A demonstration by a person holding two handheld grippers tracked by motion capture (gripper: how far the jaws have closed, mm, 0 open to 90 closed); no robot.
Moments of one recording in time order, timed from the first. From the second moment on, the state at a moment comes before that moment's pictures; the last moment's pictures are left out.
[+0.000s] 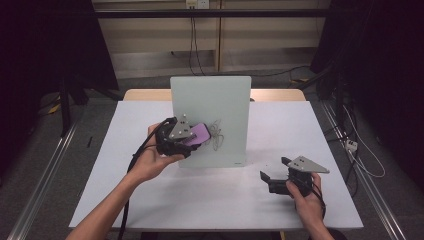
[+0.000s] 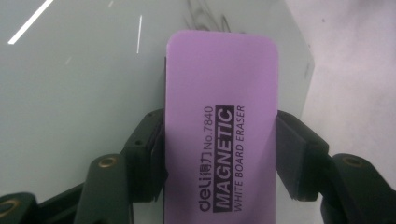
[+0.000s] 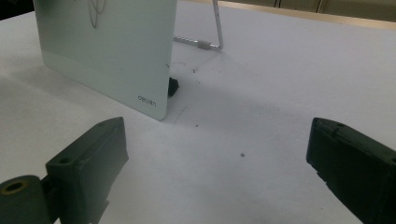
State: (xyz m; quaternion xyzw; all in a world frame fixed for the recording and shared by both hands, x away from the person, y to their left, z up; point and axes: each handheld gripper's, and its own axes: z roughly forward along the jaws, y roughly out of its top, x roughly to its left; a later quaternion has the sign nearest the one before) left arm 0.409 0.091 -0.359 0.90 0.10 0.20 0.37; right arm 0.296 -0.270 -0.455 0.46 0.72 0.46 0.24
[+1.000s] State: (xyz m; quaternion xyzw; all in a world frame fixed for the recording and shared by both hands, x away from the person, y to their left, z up) left arm 0.410 0.065 -0.361 0.91 0.08 0.19 0.37; right arm 0.297 -0.269 -0.455 0.46 0.72 0.46 0.24
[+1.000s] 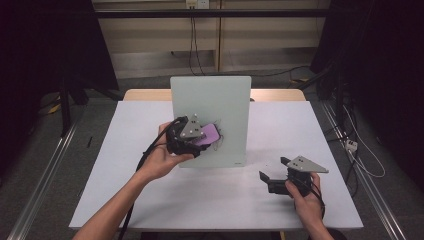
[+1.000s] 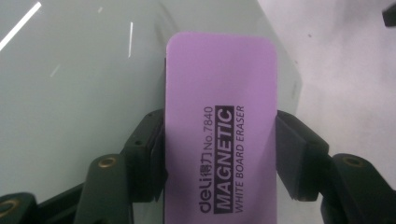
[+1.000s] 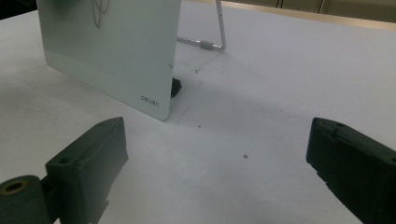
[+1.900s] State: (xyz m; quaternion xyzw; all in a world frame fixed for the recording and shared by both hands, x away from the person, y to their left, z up) left arm 0.427 0.053 -0.316 0.89 0.10 0.22 0.40; right arm 0.297 -0.269 -0.455 0.45 0.72 0.46 0.24
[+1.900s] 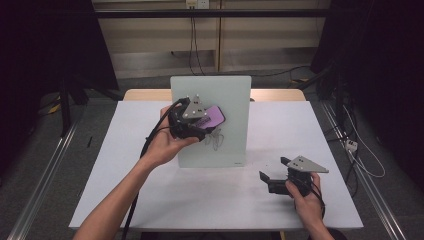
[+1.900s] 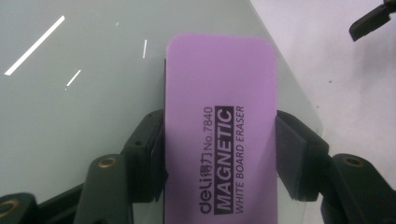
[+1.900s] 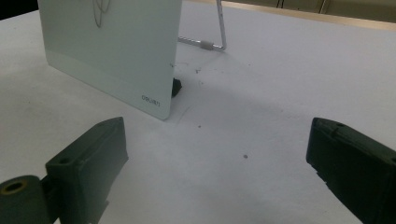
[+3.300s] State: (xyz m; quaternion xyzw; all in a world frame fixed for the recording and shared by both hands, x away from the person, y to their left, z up) left arm 0.417 0.038 -0.339 0.90 0.07 0.20 0.37; right arm 0.297 -0.269 -0.455 0.45 0.72 0.47 0.24
